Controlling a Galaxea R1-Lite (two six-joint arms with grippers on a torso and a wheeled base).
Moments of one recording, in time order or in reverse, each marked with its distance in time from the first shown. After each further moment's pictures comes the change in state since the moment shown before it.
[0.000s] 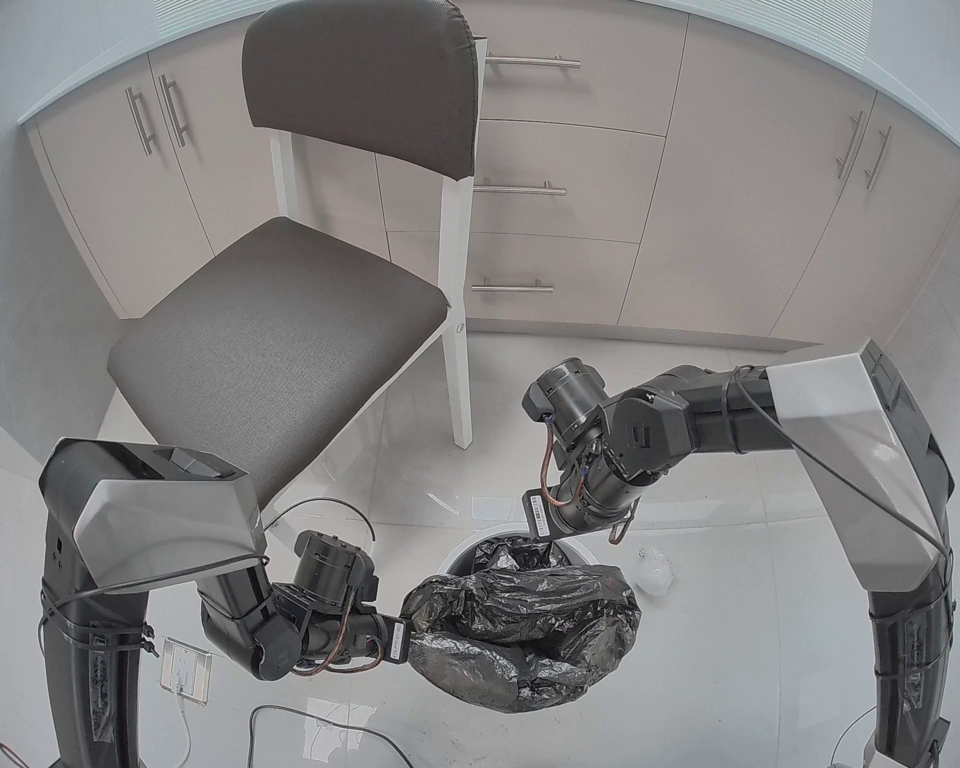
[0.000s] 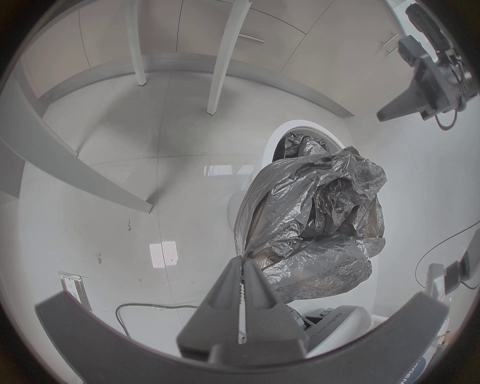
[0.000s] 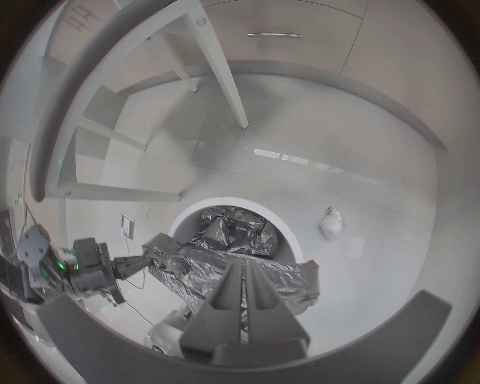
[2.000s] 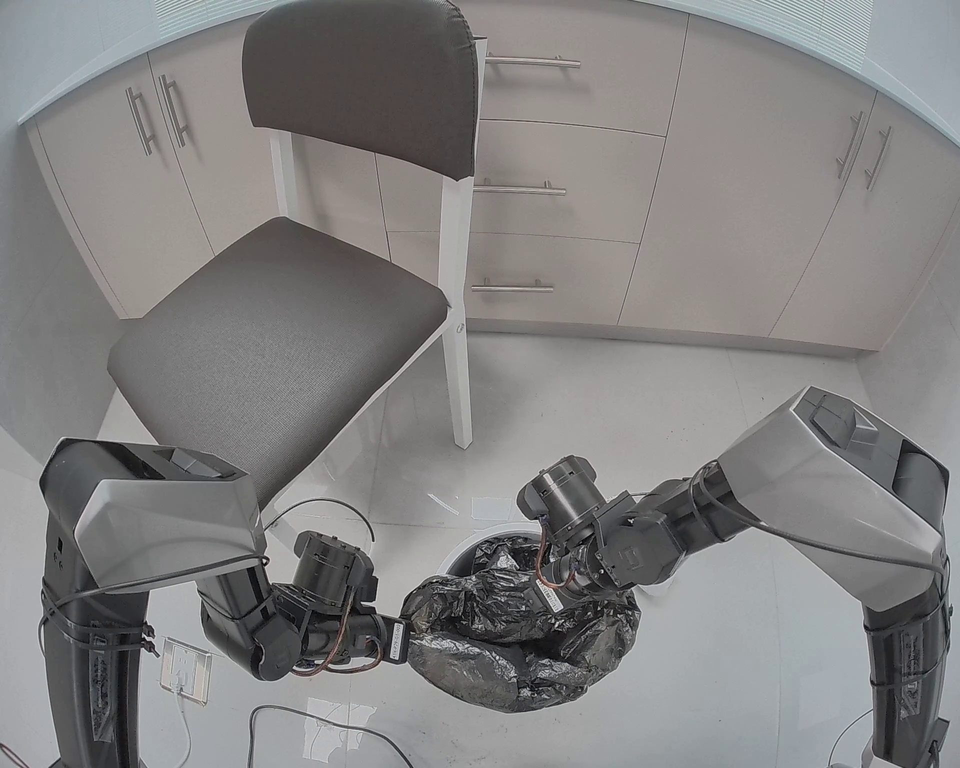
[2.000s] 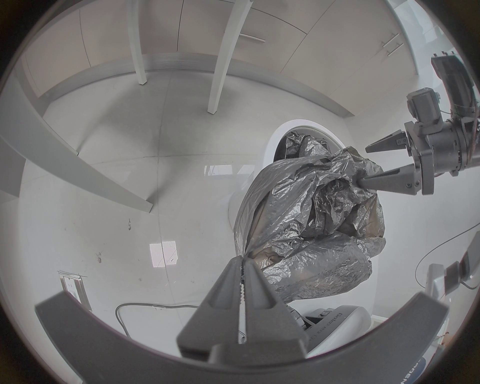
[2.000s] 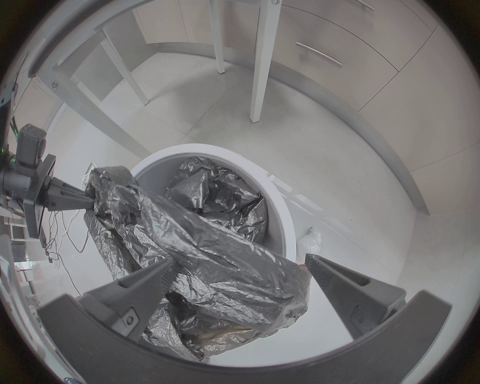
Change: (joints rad) left arm 0.002 0.003 0.002 -0.003 -0.001 -0.002; right arm 0.054 0.000 0.445 -0.483 -0.222 -0.311
